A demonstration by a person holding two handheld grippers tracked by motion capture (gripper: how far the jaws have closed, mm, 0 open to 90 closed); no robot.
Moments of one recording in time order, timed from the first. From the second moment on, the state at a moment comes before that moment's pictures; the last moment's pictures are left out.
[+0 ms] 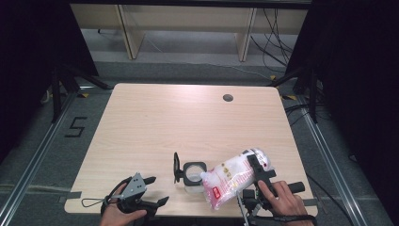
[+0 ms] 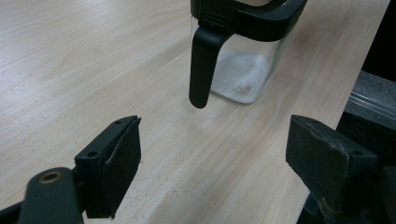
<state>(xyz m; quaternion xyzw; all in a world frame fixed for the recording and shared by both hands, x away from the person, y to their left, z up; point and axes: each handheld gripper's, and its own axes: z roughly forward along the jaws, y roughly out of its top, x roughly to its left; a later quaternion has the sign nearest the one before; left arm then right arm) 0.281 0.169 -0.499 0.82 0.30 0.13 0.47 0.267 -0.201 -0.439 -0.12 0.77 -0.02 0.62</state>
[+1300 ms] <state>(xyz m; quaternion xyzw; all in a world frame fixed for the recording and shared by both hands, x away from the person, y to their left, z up) 0.281 0.168 -0.499 0.82 0.30 0.13 0.47 0.267 -0.203 -0.438 -0.11 0.77 -0.01 0.62</state>
